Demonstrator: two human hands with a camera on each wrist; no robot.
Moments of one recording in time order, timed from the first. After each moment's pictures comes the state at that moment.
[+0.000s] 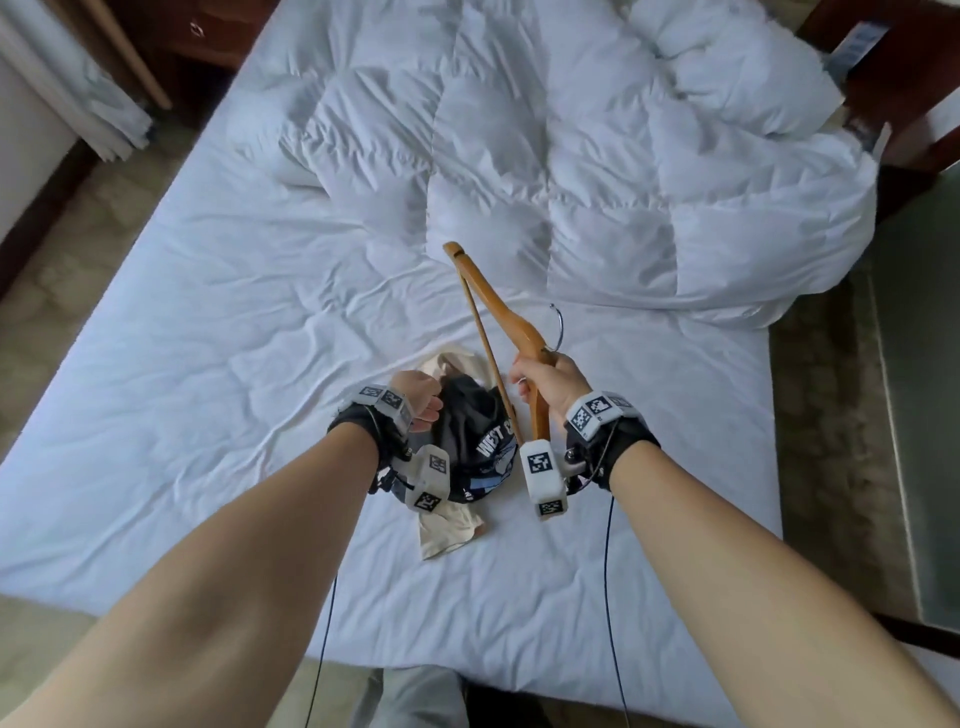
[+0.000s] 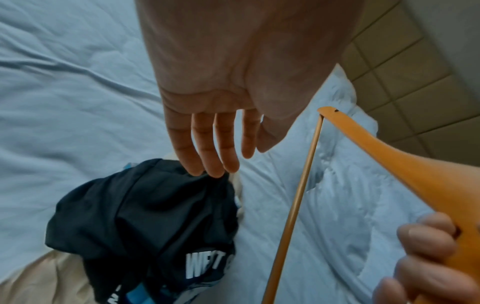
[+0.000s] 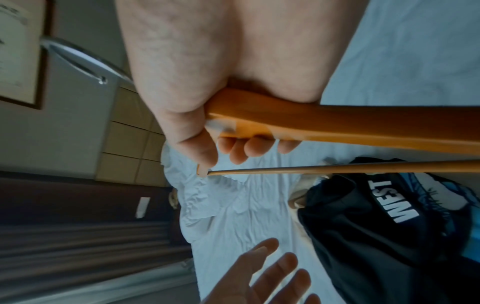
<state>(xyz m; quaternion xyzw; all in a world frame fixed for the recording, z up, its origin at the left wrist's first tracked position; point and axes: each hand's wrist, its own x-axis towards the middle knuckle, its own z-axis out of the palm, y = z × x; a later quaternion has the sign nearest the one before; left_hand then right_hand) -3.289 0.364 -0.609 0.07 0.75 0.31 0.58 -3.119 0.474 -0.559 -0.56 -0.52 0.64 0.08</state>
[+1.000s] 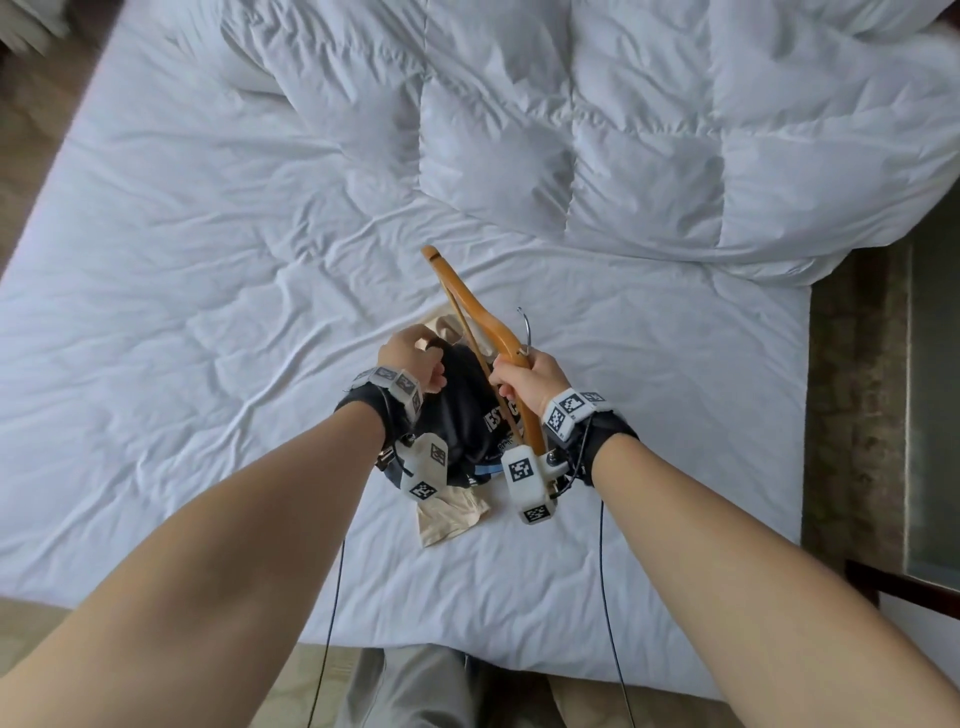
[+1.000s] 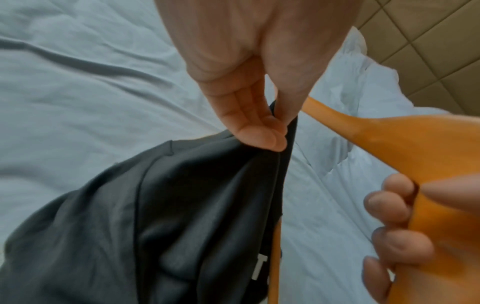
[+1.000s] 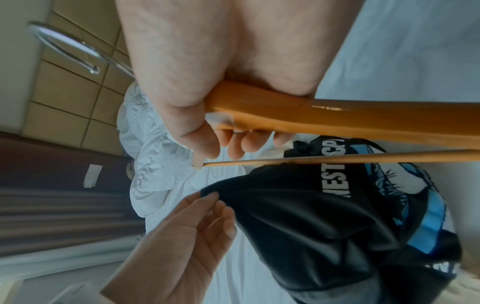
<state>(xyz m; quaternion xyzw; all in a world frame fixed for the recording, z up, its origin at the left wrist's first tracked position) -3.308 0.397 -0.701 0.11 0.80 0.36 0.47 -3.152 0.473 -0.650 -0.58 -0.56 0.59 -0.02</state>
